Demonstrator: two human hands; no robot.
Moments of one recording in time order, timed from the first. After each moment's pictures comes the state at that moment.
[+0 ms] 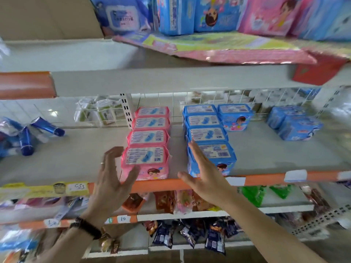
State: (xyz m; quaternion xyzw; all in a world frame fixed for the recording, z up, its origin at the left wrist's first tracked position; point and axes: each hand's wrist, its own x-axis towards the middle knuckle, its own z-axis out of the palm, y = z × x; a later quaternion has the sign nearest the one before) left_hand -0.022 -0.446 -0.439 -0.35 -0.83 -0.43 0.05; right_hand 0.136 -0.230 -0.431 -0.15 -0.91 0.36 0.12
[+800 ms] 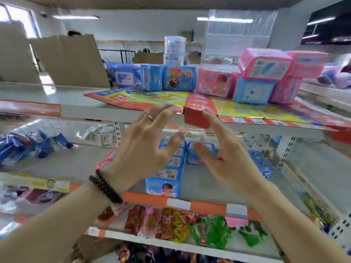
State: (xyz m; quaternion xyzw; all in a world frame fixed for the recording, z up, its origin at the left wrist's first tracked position) left_hand 0.210 -0.285 -0.228 -0.48 -0.74 -0.33 0.32; right_hand 0.327 -0.110 -0.241 0.00 -0.90 0.25 0.35
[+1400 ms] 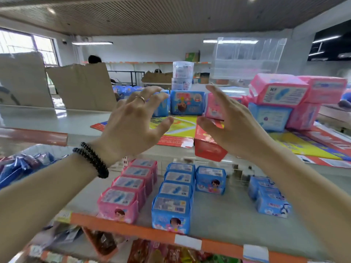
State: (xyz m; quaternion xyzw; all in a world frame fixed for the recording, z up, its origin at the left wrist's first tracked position) left_hand 0.126 -0.286 -0.139 -0.42 -0.82 -0.18 0.35; right_hand 0.256 -0.081 -0.134 -0.01 -0.93 0.13 0.35
